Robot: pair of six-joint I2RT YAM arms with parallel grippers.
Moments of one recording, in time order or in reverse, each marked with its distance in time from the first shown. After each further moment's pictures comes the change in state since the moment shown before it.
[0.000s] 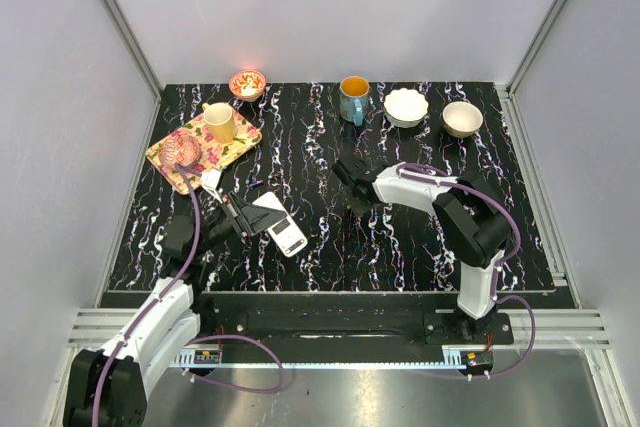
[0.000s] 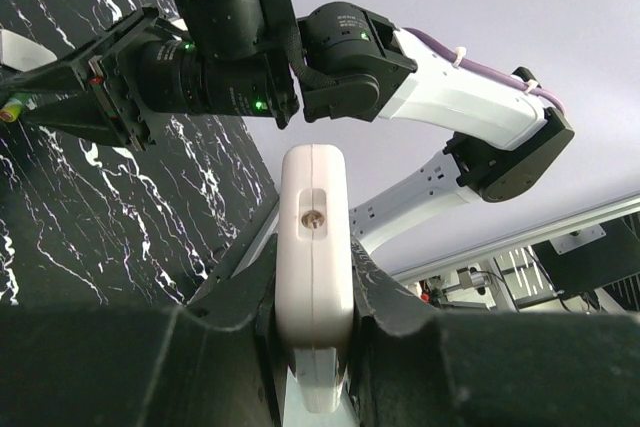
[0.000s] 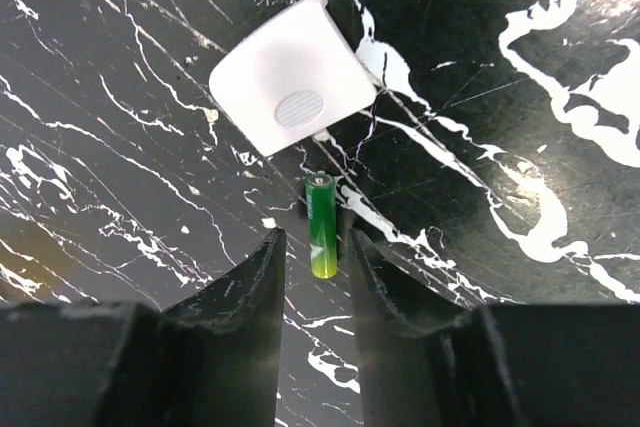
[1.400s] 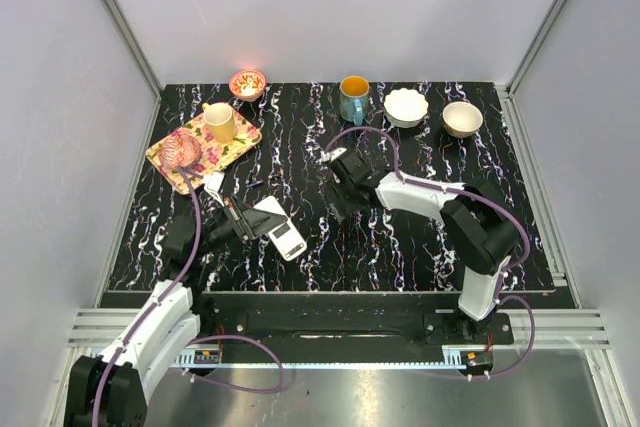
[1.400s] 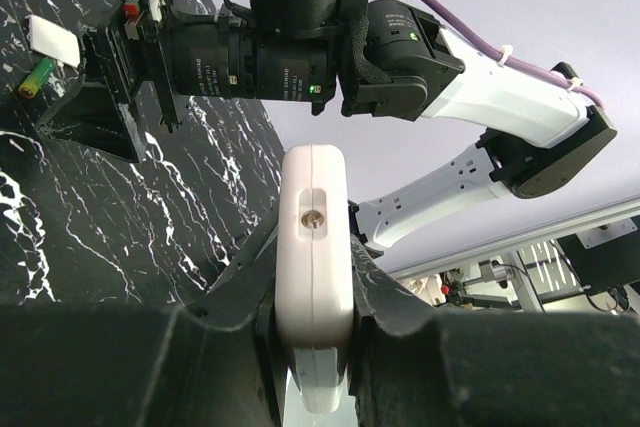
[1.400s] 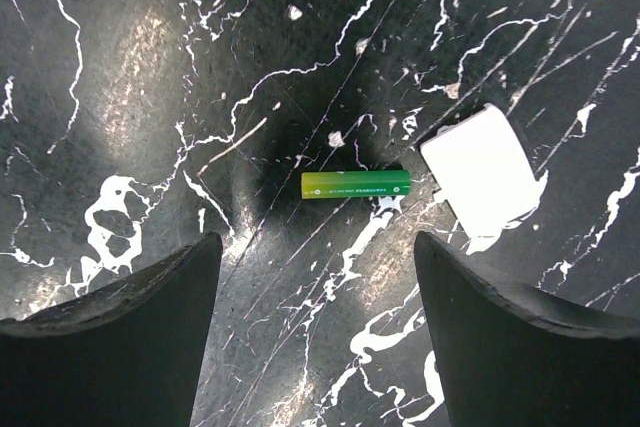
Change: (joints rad) left arm -0.001 -0.044 -0.005 -0.099 0.008 0.074; right arm 0.030 -0.074 -0.040 0.217 -0.199 -1.621
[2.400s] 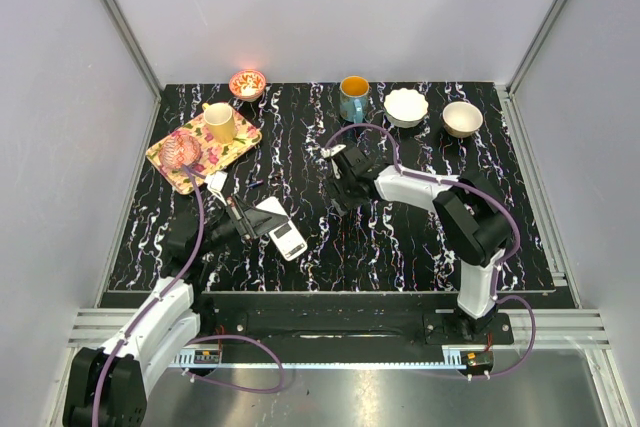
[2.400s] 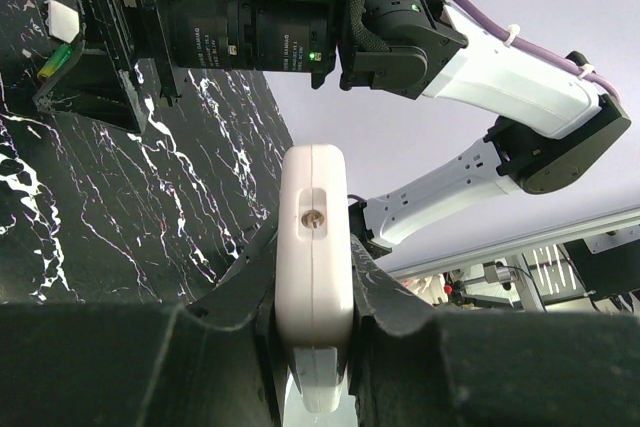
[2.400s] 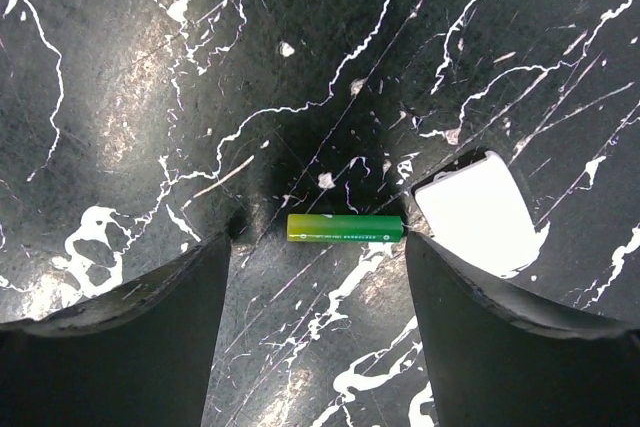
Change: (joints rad) left arm 0.000 0.046 0.000 -0.012 0.003 0.023; right arm -0.053 0.076 0.049 0.008 -0.087 -0.069
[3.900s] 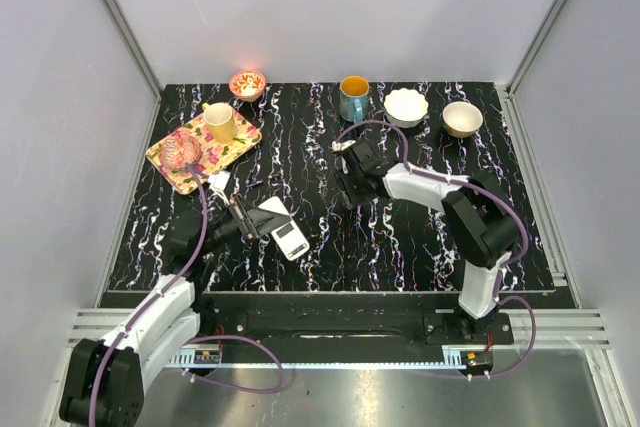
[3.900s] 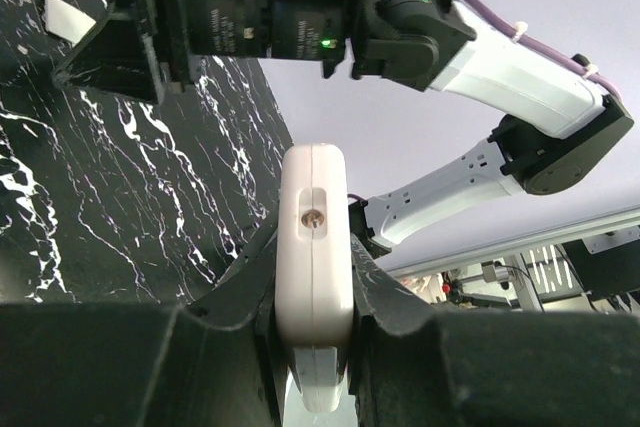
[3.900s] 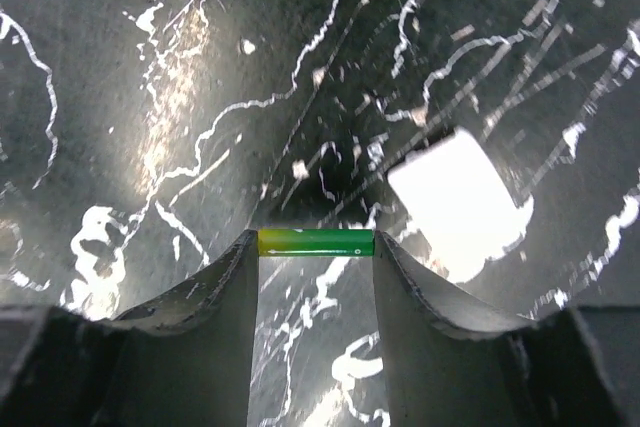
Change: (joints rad) left arm -0.017 0.029 -0.002 0.025 -0.010 -0.002; right arm -0.044 -0.011 -0.012 0.011 -0.039 0.059
